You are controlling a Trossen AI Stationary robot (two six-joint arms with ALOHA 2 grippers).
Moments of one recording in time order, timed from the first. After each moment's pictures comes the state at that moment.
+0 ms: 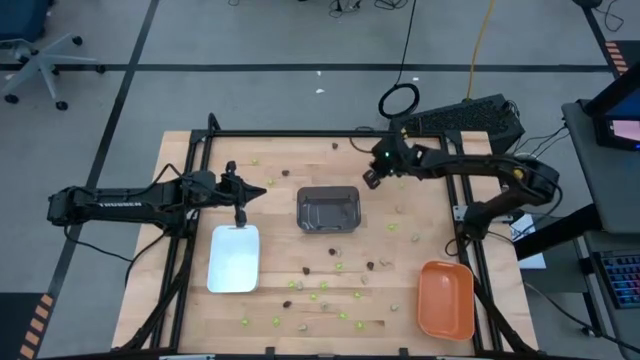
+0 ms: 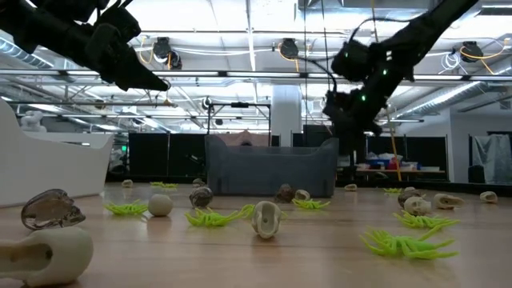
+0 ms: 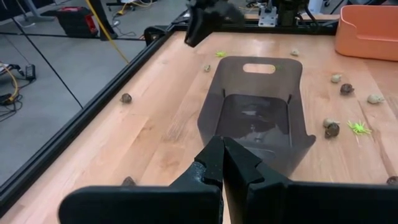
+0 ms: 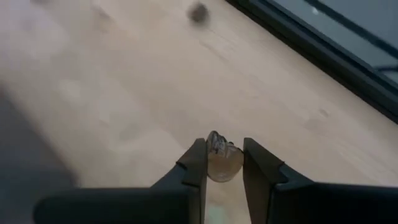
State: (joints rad) left arm 0.16 0.65 0.37 -0.06 -0.11 0.04; right arm -0.49 1.43 0.81 -0.17 0.16 0.23
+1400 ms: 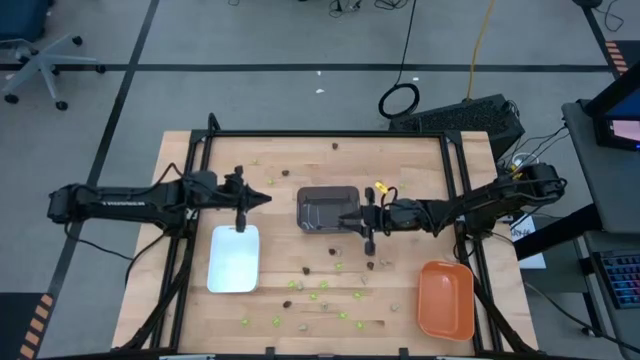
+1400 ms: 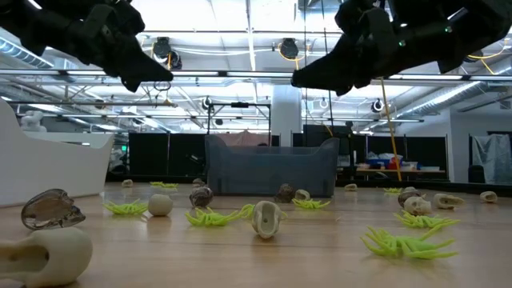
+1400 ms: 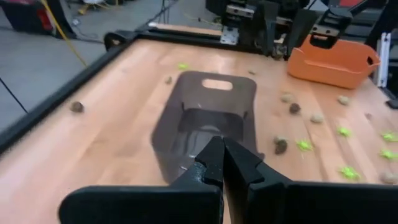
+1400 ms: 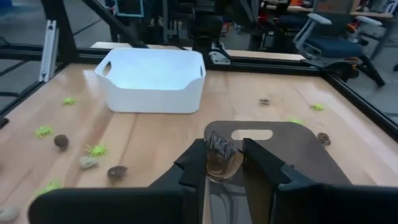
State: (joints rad) left arm 0.13 0.71 0.37 0.04 0.03 -0.07; right arm 0.13 1.41 0.58 0.63 0.16 -0.02
